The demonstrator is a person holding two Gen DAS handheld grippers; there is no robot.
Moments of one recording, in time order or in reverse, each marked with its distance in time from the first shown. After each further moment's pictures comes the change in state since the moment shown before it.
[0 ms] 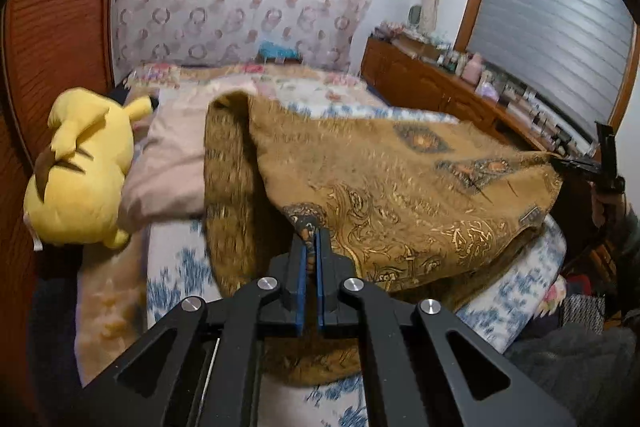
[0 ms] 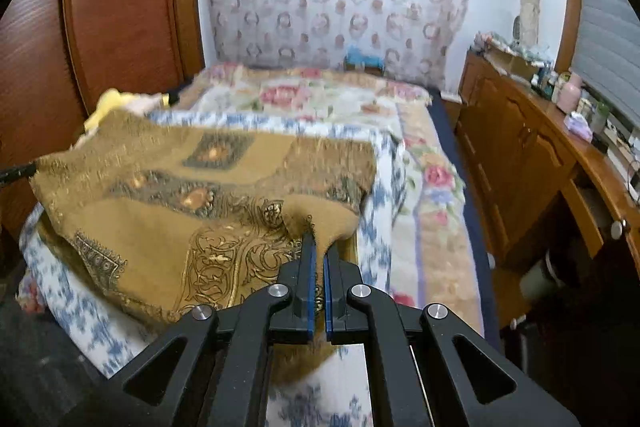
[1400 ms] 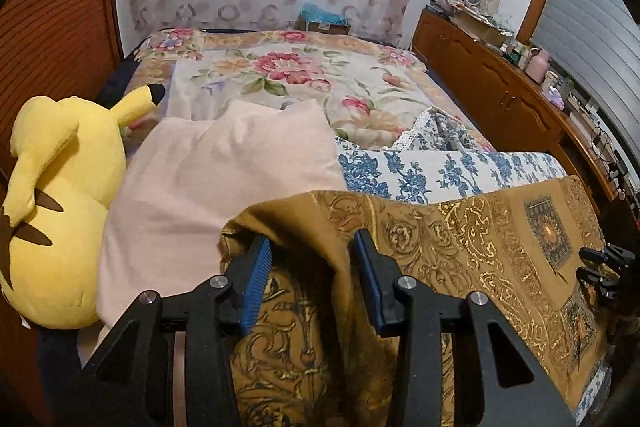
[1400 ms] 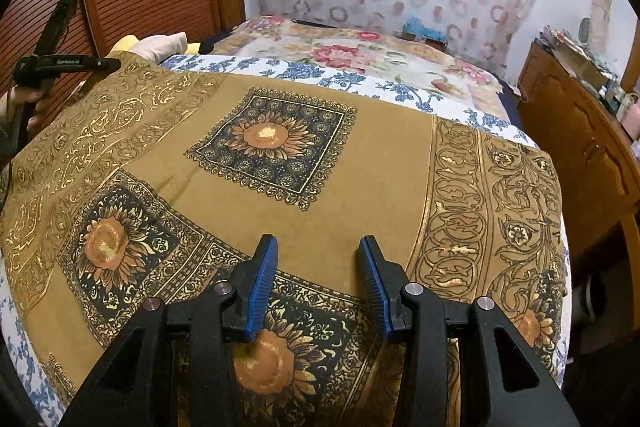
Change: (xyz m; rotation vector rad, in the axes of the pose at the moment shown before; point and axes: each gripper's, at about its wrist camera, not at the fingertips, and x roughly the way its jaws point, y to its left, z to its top) left arm 0.184 0.080 0.138 -0.086 0.138 0.108; right arm 0.243 0.068 0.069 -0.117 0.110 0.127
